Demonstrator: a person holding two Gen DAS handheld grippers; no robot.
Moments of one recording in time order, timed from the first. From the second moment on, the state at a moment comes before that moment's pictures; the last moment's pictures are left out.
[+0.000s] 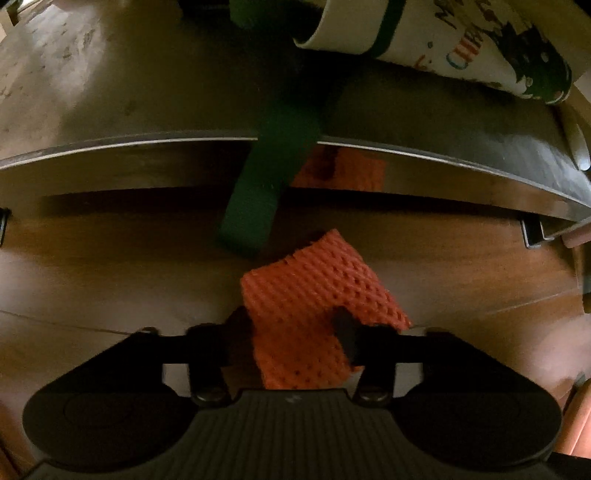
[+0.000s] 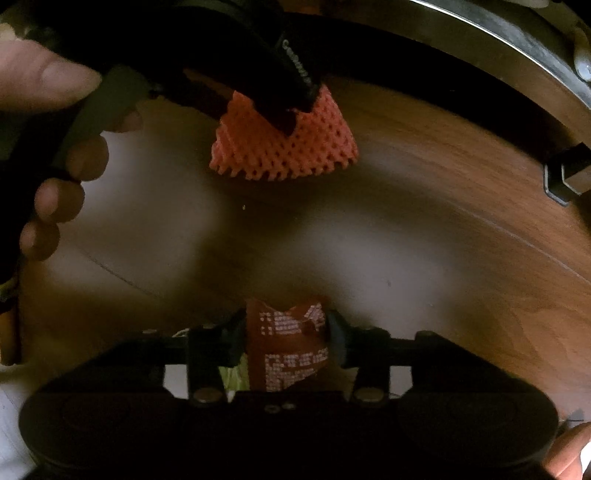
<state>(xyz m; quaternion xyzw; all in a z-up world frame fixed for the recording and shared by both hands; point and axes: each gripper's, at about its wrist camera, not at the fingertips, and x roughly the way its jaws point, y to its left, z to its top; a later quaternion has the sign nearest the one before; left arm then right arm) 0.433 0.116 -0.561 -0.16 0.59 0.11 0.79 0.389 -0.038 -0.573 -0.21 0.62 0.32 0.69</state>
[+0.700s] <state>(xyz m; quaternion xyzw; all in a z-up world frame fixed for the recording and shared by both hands) 0.384 0.128 -0.474 -0.17 0.58 0.14 0.78 0.383 -0.065 -0.465 -0.19 0.58 0.28 0.74</state>
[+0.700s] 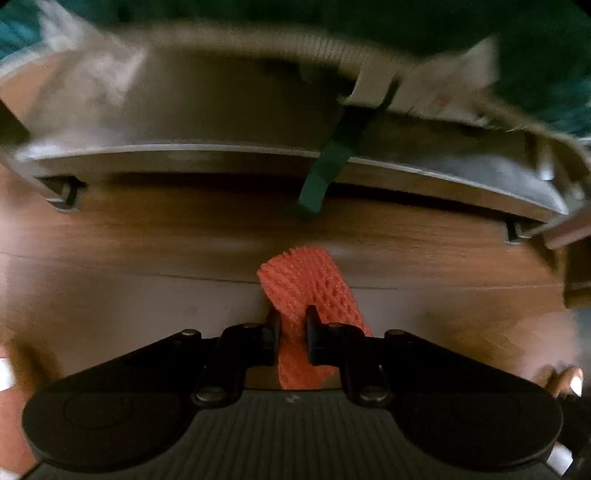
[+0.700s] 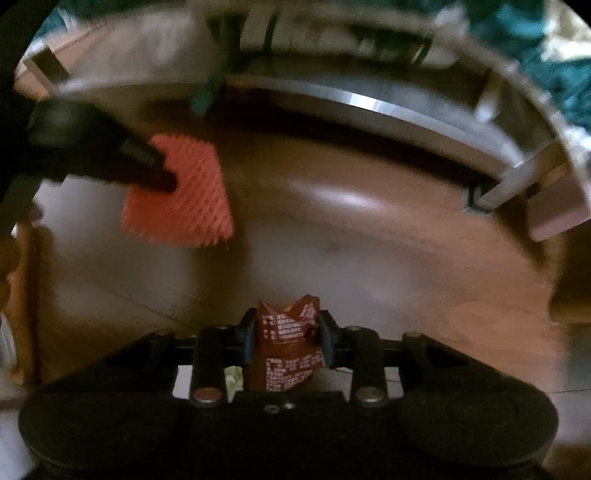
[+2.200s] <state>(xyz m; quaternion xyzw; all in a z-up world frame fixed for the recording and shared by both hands) 0.240 -0.091 0.066 -0.05 0.25 -0.07 0.96 0.229 -0.300 0.100 -0.10 0.26 0.20 0.94</state>
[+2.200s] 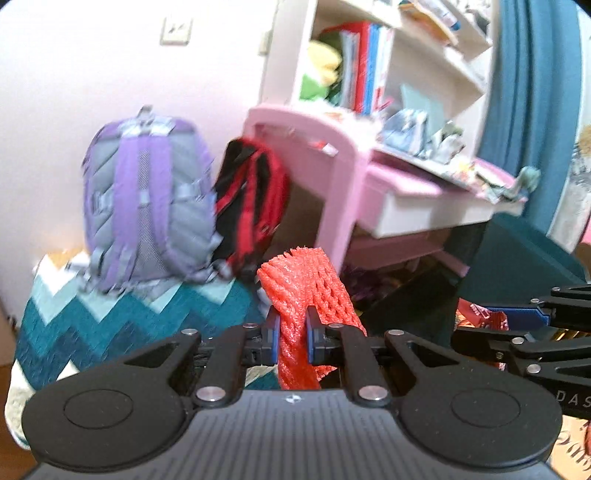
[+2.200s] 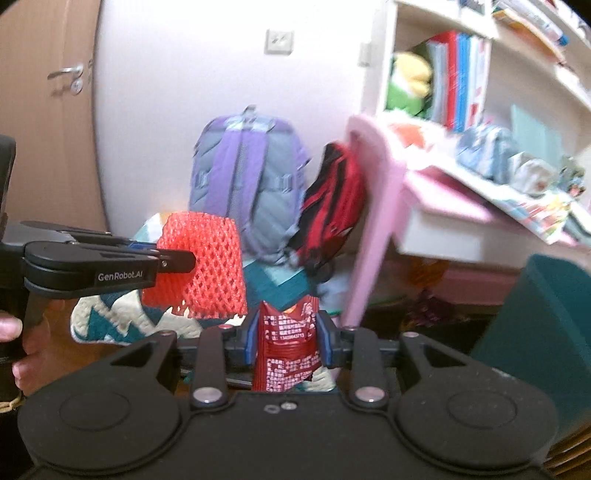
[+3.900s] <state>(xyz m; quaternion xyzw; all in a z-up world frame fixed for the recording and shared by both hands) 0.383 -0.481 0.108 0.12 0.32 -0.25 0.91 0.354 -0.608 0.113 -0.03 0.37 0.00 0.93</state>
